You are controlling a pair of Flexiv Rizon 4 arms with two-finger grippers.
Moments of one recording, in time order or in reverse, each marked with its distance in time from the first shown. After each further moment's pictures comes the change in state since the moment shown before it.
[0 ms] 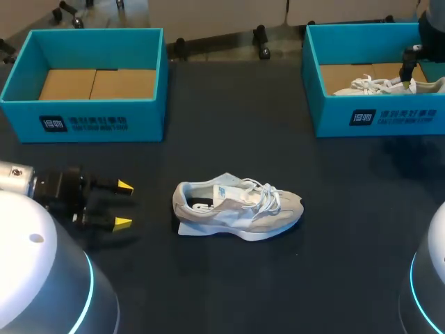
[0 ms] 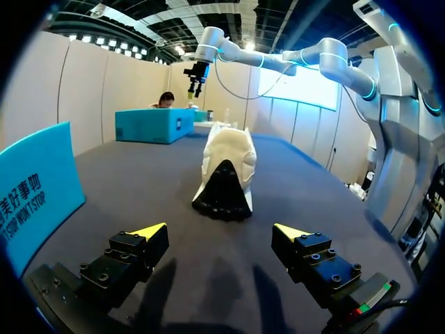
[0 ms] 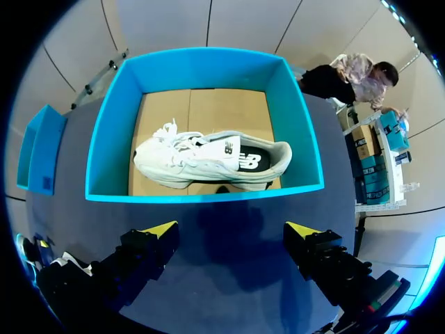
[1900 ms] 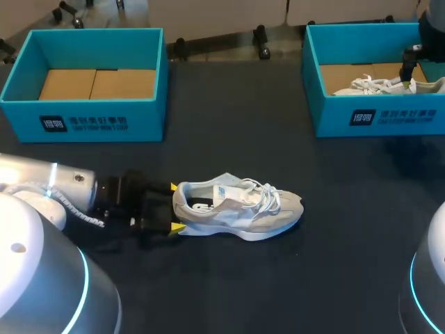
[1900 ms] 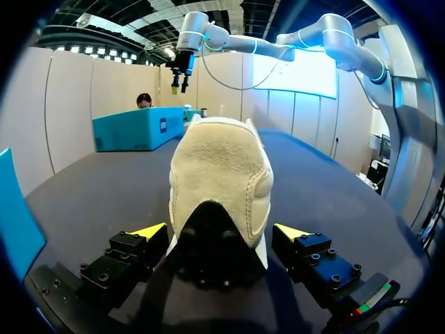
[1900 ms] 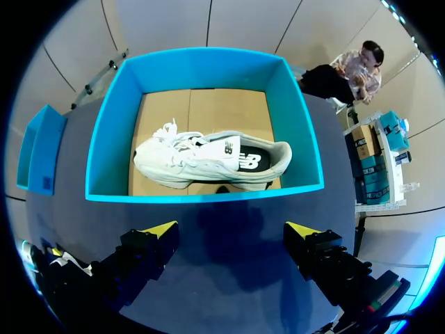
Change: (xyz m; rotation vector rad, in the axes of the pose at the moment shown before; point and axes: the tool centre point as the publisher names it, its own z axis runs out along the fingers) left arm 0.008 -0.026 0.111 -0.013 -0.003 0.075; right arm 0.000 0.000 0.000 0.000 0.000 0.000
